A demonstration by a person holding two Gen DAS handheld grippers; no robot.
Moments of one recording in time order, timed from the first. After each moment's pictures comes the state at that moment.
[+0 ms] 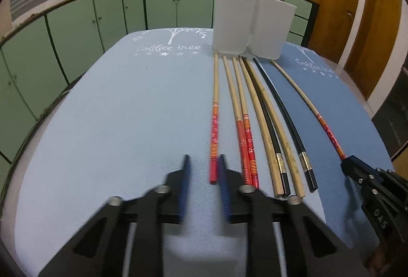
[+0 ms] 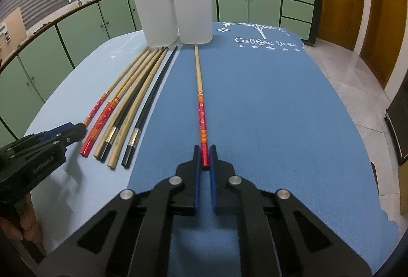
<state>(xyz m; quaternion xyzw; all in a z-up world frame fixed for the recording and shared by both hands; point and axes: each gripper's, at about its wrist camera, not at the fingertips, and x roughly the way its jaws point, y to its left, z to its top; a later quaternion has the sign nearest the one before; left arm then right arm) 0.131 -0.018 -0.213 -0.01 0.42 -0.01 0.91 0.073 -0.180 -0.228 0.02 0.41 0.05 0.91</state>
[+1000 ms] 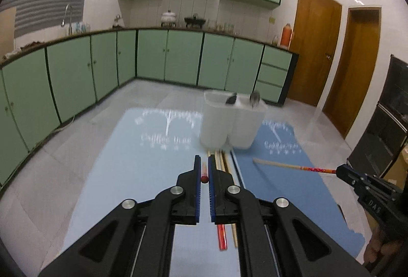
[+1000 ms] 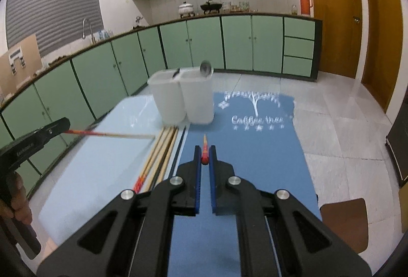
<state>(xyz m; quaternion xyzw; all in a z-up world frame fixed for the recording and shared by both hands) 0.113 0.012 -0.063 -0.05 0.28 -0.06 0.96 0.074 -0.207 -0.089 0.03 0.30 0.08 0.95</state>
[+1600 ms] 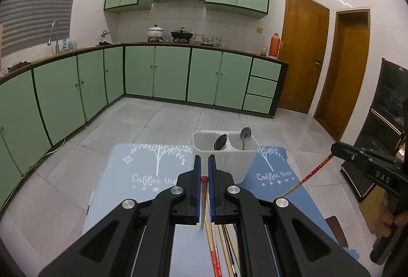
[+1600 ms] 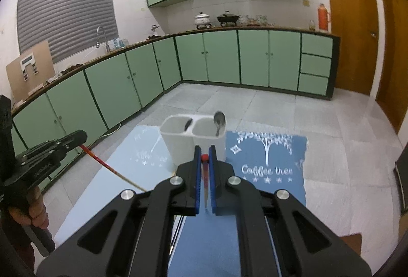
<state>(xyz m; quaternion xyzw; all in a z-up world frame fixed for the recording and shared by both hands) 0.165 0.006 -0.011 -0.03 0.25 -0.09 0.96 0.139 -0.202 -0.012 0.01 0.28 0.13 0.95</state>
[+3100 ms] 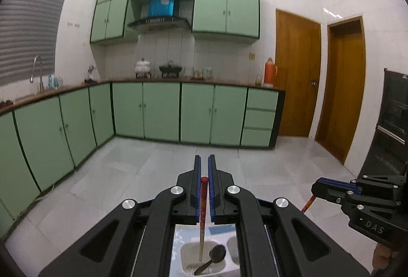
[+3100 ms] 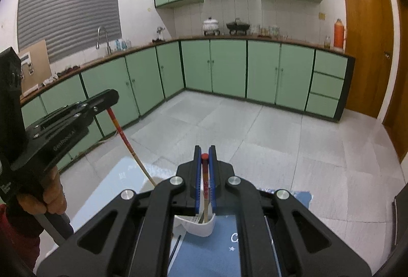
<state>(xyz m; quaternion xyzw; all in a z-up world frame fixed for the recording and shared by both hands) 0.334 -0.043 0.036 -0.01 0.17 -0.10 0.98 0.302 -0.197 0.016 -0.01 0.29 0.15 0.95</state>
